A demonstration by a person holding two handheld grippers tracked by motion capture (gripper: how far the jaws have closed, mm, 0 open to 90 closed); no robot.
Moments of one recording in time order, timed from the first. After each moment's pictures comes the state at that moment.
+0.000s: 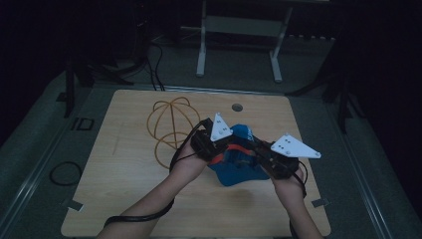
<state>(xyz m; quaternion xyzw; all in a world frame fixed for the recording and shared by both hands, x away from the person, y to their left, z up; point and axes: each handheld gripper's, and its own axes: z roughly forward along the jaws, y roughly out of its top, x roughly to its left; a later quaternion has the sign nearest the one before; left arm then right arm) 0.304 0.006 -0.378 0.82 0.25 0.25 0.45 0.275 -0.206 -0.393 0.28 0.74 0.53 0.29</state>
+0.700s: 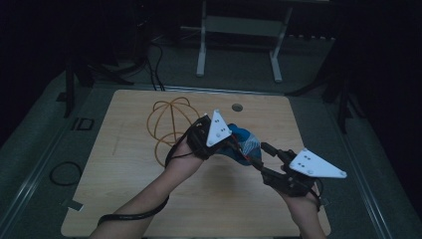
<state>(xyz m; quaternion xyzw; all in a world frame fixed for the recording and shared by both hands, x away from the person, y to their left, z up) 0.294 0.020 -0.356 0.80 0.17 0.31 0.48 0.230 -0.231 -0.377 0.25 0.73 0.58 0.27</state>
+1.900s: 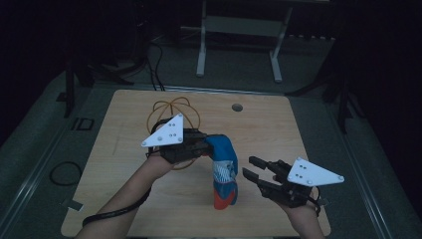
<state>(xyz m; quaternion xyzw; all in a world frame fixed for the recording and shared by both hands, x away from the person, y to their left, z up) 0.289 0.083 -0.365 0.71 -0.01 0.14 0.69 0.218 -0.220 -0.383 0.19 0.76 0.60 0.20</state>
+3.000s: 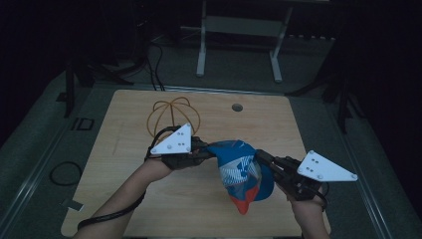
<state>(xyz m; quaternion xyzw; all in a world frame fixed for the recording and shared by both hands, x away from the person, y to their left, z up) 0.285 0.078 -0.377 0.78 0.00 0.16 0.60 0.222 -0.231 -0.365 0.21 0.73 0.60 0.25</state>
